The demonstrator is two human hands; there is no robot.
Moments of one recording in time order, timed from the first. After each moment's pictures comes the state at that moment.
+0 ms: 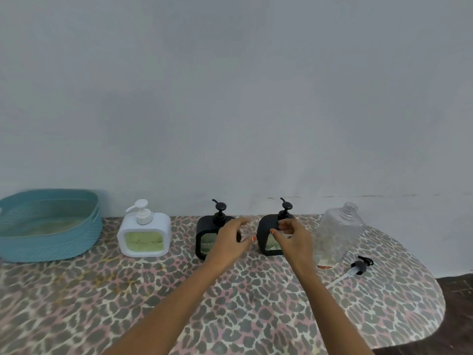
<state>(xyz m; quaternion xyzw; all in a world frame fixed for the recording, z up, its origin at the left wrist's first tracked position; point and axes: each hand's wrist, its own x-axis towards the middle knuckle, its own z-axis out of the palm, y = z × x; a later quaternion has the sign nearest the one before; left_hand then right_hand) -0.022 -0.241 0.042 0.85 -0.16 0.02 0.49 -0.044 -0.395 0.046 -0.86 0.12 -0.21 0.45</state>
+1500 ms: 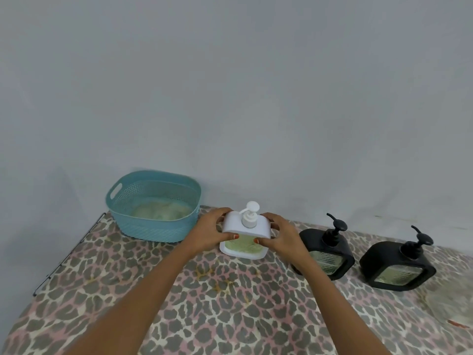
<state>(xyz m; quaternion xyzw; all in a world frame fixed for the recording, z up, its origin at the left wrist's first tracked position) 0.029 0.018 0.022 0.88 -0.06 0.00 0.48 0.041 -0.184 0.024 -0.87 -0.13 0.06 0.47</state>
